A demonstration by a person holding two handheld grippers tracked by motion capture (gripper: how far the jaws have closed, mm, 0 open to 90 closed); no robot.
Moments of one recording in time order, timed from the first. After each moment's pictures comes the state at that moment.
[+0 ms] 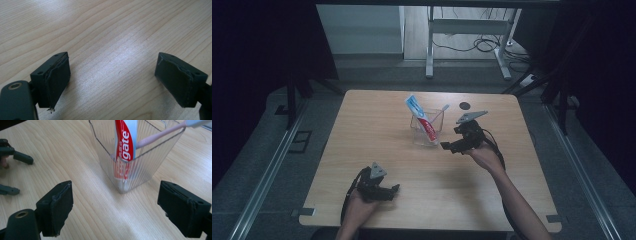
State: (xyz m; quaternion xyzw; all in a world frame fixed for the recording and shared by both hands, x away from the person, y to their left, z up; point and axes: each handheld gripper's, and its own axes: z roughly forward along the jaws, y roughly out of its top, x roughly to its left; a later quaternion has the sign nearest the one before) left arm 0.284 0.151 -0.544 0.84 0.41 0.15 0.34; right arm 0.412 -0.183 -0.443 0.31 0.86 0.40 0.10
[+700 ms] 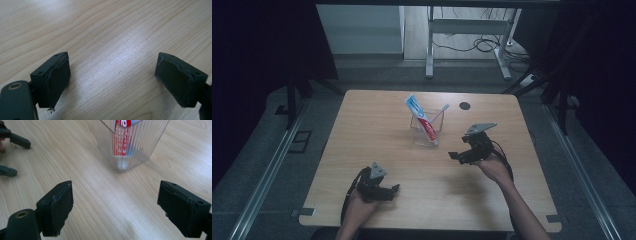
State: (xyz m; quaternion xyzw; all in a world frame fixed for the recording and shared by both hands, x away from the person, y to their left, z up) left arm 0.284 0.151 -0.544 0.84 0.40 0.15 0.34; right arm 0.386 -0.208 -0.462 0.31 0.86 0.39 0.11
